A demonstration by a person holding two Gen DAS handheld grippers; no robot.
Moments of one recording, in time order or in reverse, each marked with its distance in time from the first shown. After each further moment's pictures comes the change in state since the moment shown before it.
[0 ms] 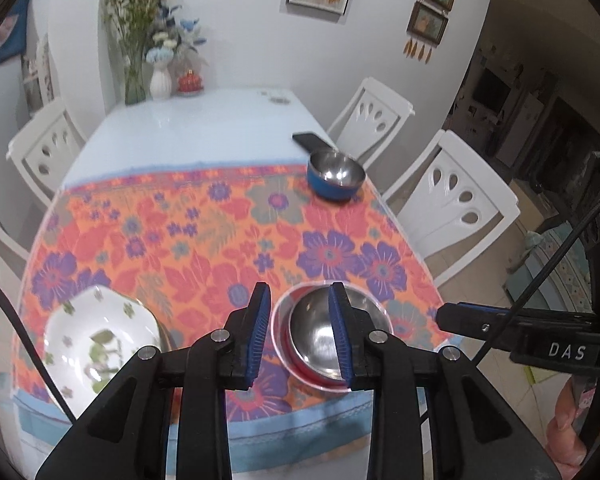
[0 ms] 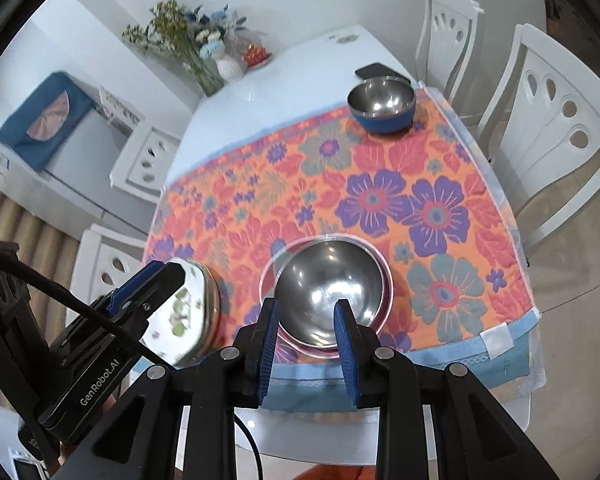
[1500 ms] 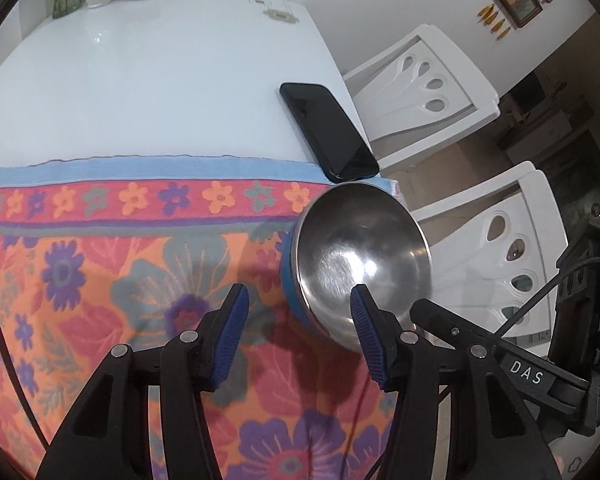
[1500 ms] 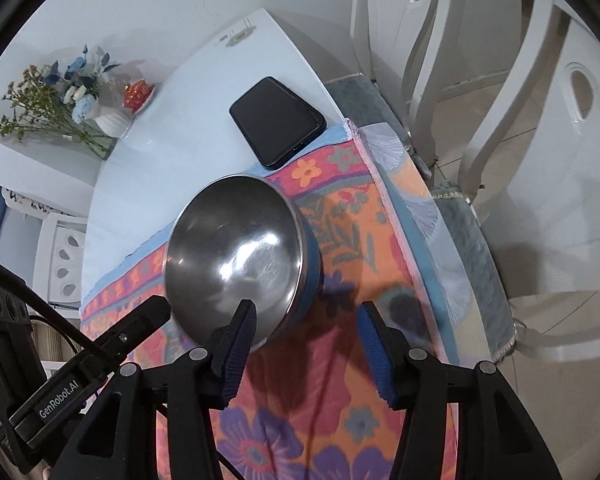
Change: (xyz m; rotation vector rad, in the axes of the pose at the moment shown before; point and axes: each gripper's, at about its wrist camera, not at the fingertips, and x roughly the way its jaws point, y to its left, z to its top) left arm 0.347 -0.004 0.164 -0.219 0.330 -0.103; right arm 0.210 -0.189 0.264 0.203 0.094 -0.061
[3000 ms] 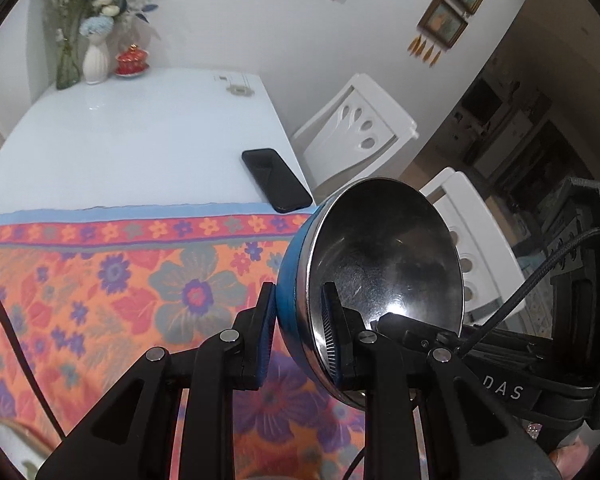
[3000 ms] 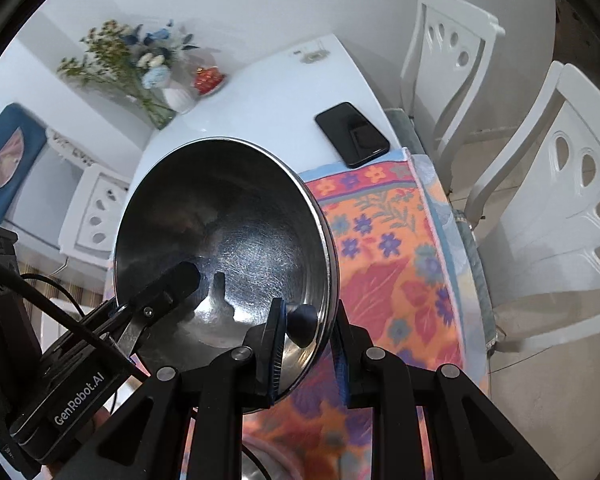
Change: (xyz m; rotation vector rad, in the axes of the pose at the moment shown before) left arm -0.148 -0.032 -0.067 0.128 -0.221 -0.059; right arm -0.115 0.090 -0.086 -0.198 -0.068 -0.002
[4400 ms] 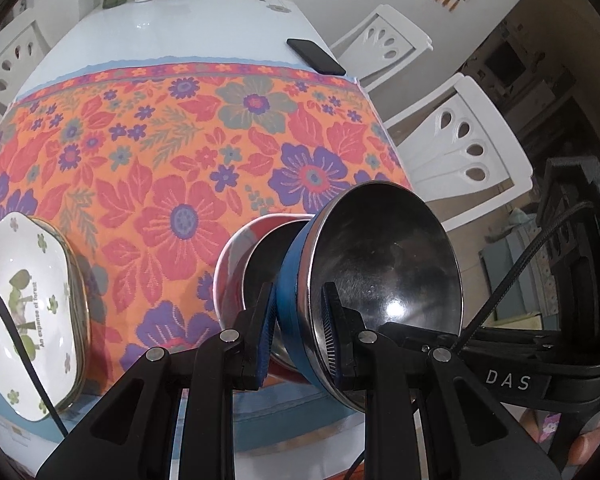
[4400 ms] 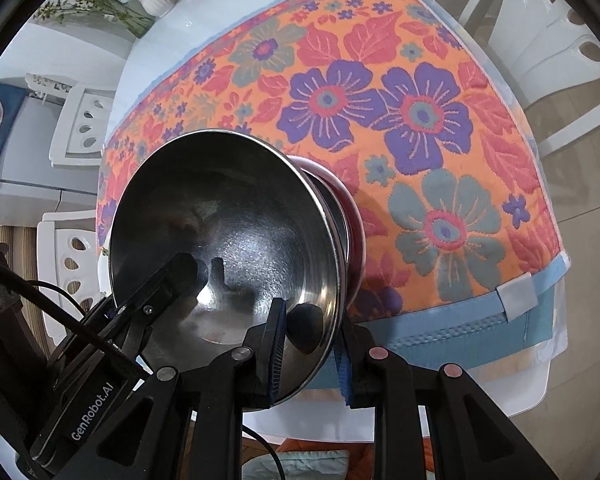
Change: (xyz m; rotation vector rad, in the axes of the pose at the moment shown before) left arm -0.064 0.036 -0.186 -0.038 0.219 0.066; right arm 0.017 0.023 -0.203 0.137 0.330 0.000
